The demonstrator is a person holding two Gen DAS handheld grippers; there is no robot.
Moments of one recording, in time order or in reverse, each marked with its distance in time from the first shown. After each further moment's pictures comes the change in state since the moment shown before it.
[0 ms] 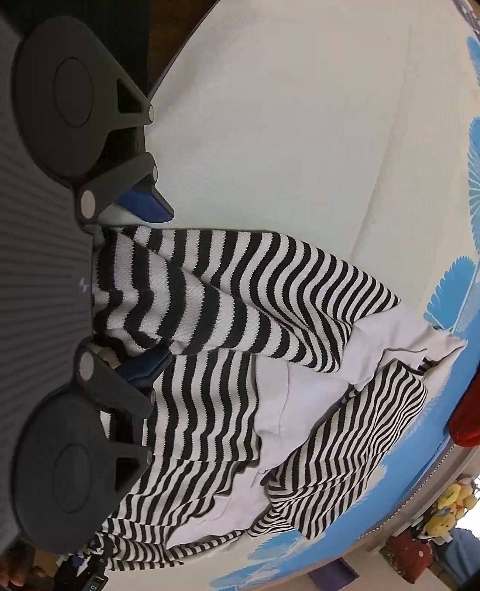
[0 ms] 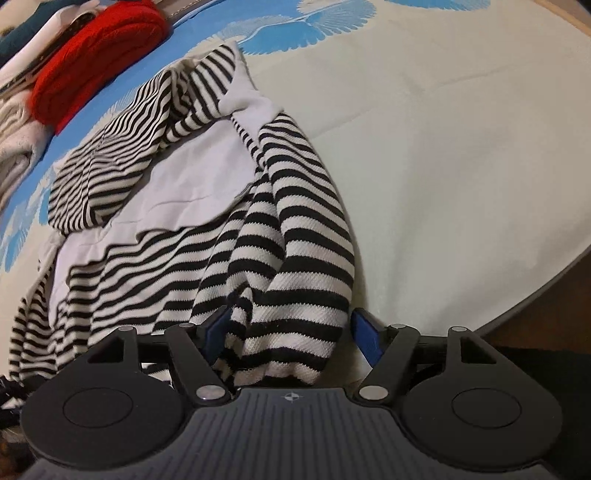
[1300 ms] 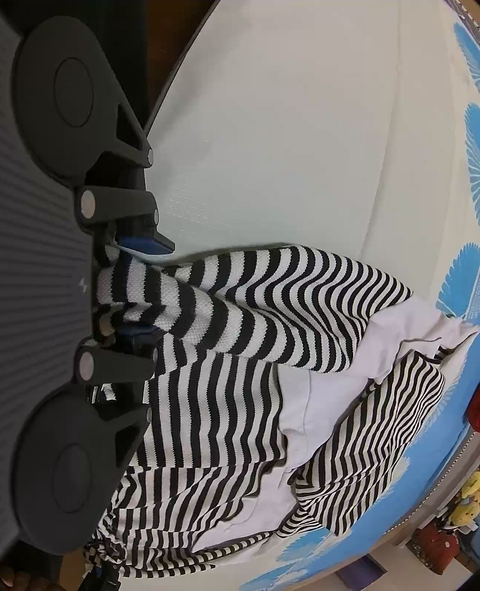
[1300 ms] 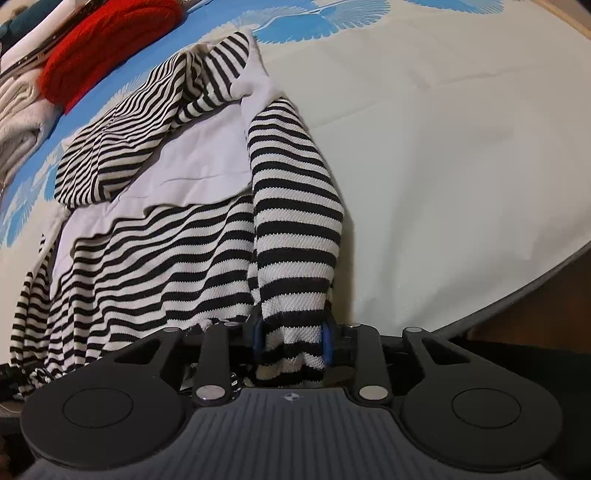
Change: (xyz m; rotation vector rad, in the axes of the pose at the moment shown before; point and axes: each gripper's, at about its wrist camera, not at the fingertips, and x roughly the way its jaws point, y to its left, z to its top) left arm -0.004 0.000 -0.005 0.072 0.036 0.021; right arm -0.004 -0.002 -0.006 -0.060 0.034 0.004
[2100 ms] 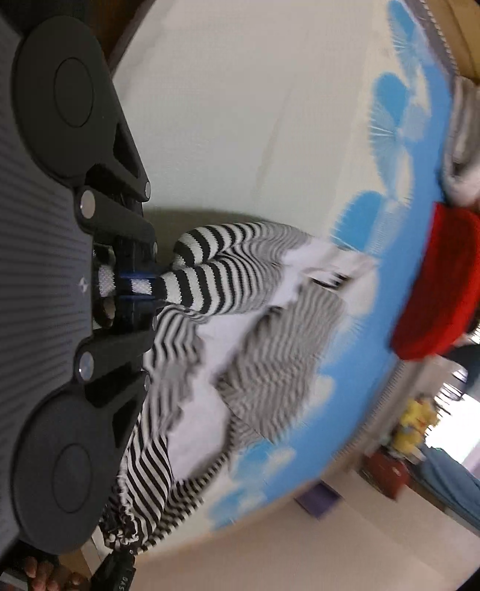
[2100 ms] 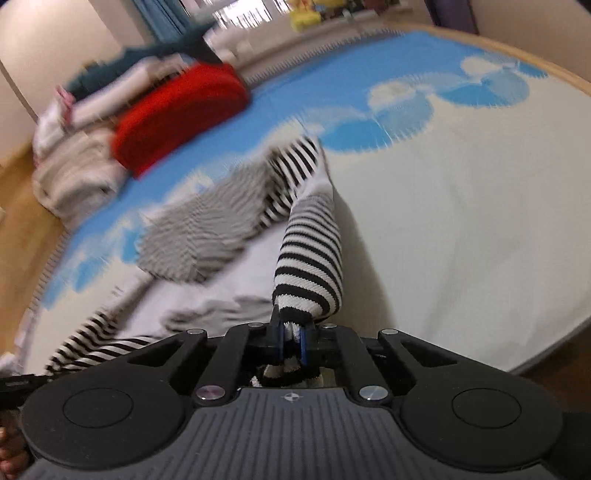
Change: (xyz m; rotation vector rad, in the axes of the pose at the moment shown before) left arm -0.110 0.002 0.007 0.051 -0.256 -0.219; right arm -0.103 0.007 0.020 -0.046 -0.275 0.222
